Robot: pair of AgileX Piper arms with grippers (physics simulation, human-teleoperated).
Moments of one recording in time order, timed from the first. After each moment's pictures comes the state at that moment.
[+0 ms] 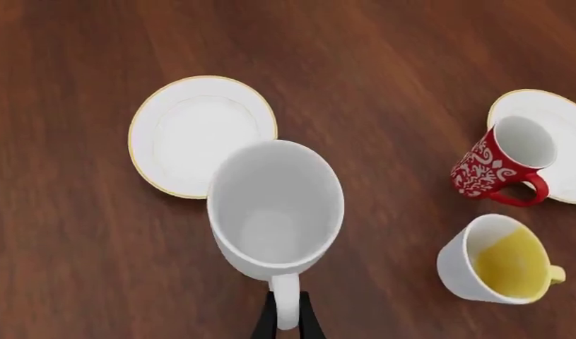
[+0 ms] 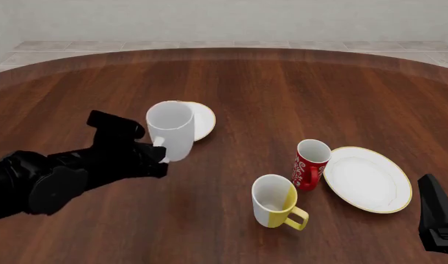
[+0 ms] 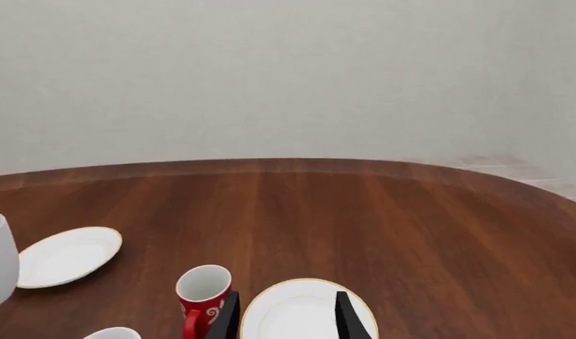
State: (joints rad) left arm -0.49 1.30 -0.59 -0.04 -0.09; right arm -0.05 0.00 0.00 -0.06 0.03
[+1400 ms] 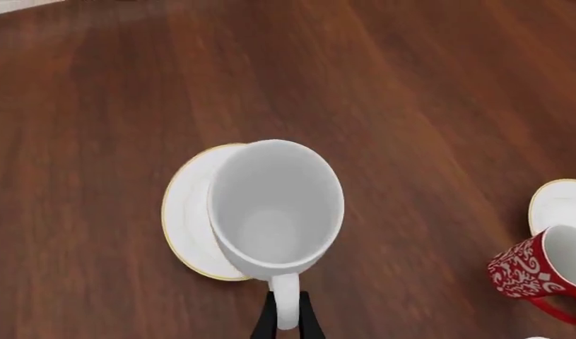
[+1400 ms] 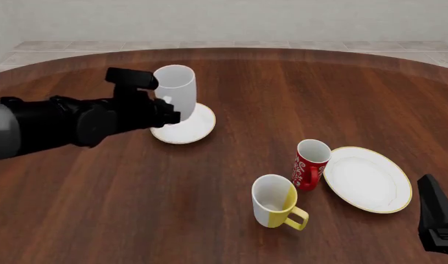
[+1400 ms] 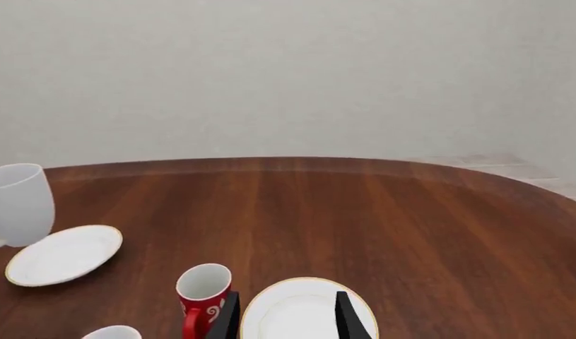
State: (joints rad) left arm -0.40 1.55 -0.93 0.00 -0.09; right arm -0.05 0.00 0.00 -0.05 0.02
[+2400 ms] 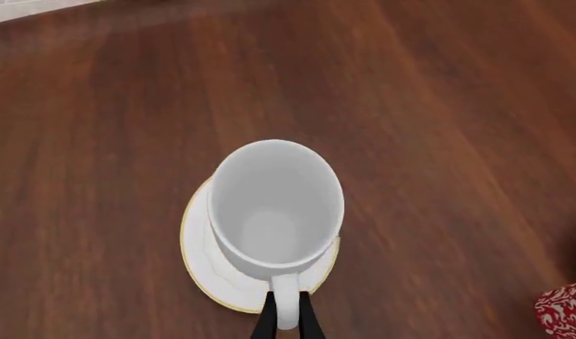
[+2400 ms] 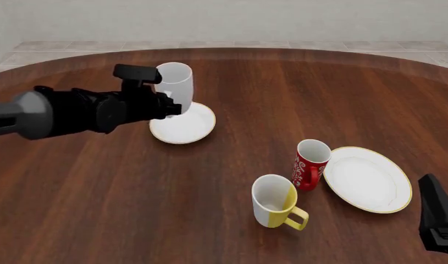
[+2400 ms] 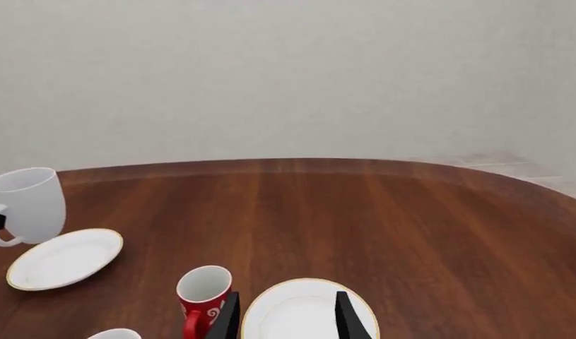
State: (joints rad) left arm -0.35 1.70 -1.06 -0.02 -0.07; right arm -0.05 0.00 0.00 -0.06 0.04
